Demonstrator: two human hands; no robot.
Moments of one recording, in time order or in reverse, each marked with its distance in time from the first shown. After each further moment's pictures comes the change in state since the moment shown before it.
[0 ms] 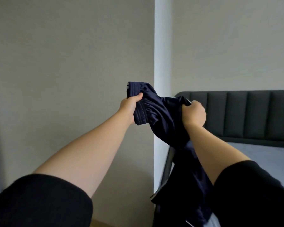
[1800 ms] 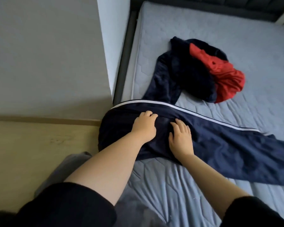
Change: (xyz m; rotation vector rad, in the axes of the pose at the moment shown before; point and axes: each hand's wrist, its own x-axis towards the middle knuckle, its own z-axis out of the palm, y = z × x) left_hand -0.065 -0.540 0.001 1.316 -0.803 -0.032; right_hand -0.290 0.447 0.028 -0.684 -0.656 0.010
